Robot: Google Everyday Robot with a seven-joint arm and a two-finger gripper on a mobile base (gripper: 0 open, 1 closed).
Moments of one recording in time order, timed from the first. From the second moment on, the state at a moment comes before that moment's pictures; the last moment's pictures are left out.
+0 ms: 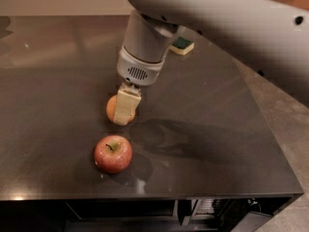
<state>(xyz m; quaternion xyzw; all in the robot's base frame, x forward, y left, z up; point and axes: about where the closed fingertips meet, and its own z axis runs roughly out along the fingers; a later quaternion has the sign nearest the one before) 0.482 0.066 0.887 -0.66 0.73 0.12 0.13</state>
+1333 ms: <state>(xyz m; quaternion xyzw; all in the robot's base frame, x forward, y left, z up) 0.450 0.031 0.876 -0.70 0.69 0.15 0.11</state>
